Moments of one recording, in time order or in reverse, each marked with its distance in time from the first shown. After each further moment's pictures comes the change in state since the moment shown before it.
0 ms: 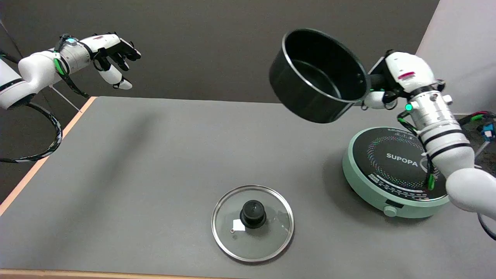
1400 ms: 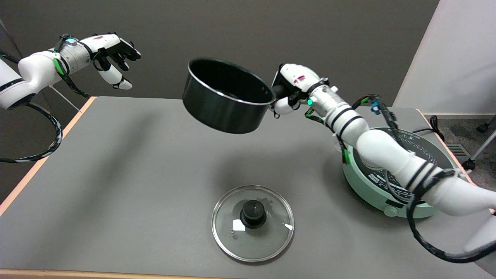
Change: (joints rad) arm 0.739 -0.262 -0.556 -0.437 0.028 -0.393 0.001
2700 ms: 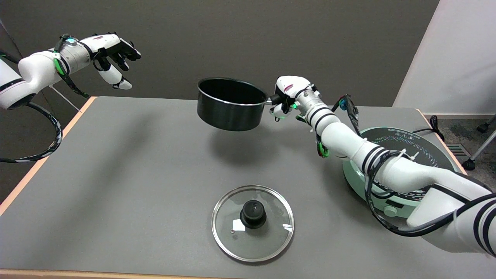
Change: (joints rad) arm 0.258 -0.226 -0.150 -0.558 -0.056 0.047 -0.105
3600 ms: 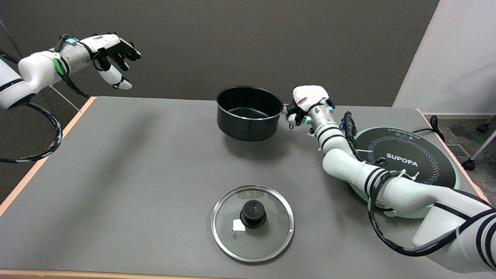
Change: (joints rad) arm -0.112 -0.012 0.001 -0.047 -0.179 0.255 0.042
